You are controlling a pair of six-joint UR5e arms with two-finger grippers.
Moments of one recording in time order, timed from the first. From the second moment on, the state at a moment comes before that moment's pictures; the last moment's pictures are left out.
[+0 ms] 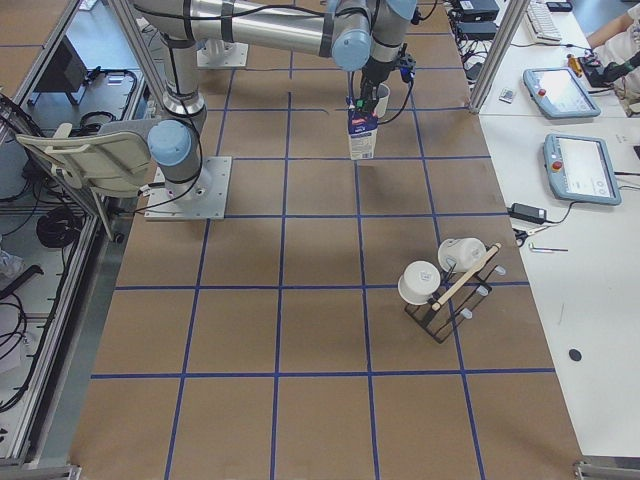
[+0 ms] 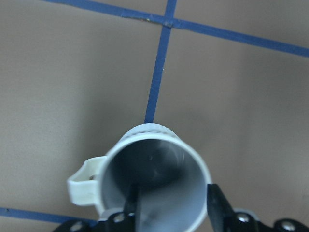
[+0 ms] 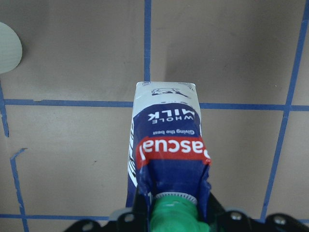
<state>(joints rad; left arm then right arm) -1.85 -2.07 -1.28 -1.21 1.43 -0.51 1.52 -1.31 1.44 -1.54 -1.58 -0.08</state>
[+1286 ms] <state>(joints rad) -1.57 -1.55 -1.57 -1.62 1.54 -0.01 1.70 -1.03 1.14 -1.54 -1.53 0.12</state>
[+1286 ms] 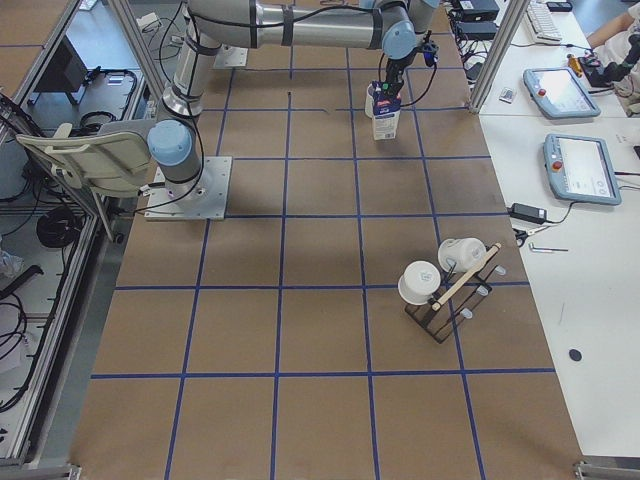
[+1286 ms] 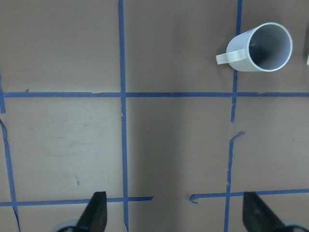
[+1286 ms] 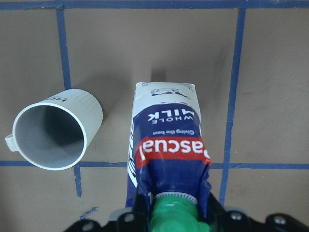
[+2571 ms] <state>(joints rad) -1.58 -1.59 -1.52 -1.57 1.54 0.05 1.75 -0.99 1.13 -1.53 -1.50 0.18</state>
